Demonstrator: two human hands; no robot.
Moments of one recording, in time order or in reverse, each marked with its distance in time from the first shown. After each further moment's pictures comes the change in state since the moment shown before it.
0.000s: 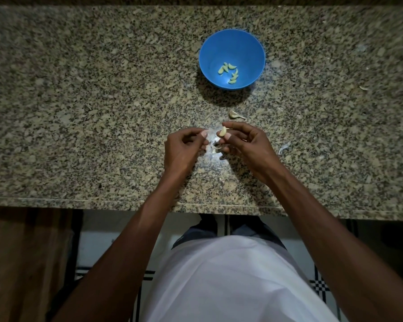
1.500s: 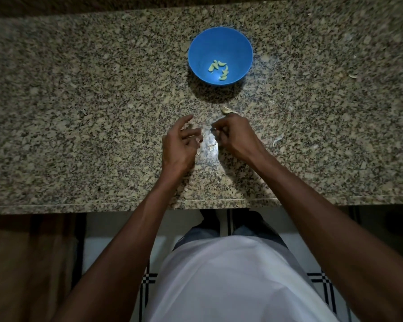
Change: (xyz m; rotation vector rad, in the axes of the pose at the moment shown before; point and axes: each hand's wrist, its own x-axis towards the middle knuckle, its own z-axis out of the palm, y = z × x) left_hand 0.004 -0.006 0.002 0.161 -0.017 0.114; right_hand 0.008 -0.015 0.014 -1.006 0.021 -0.389
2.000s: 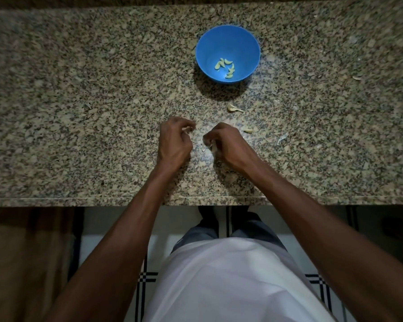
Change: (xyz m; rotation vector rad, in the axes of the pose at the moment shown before) left_hand 0.017 -0.018 -0.019 0.424 0.014 0.179; right_hand -0.015 -0.013 0.027 -0.122 -0.115 -0.123
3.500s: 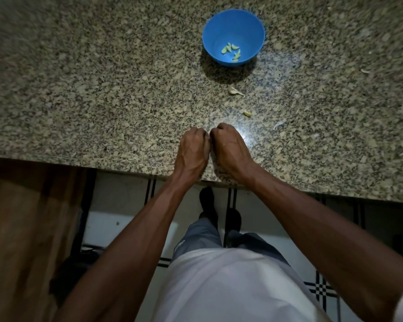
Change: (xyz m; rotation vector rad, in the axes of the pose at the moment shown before) left_hand -0.093 0.037 0.047 0.236 0.061 0.111; right_hand -0.054 0.008 0.028 -0.166 0.069 -0.050
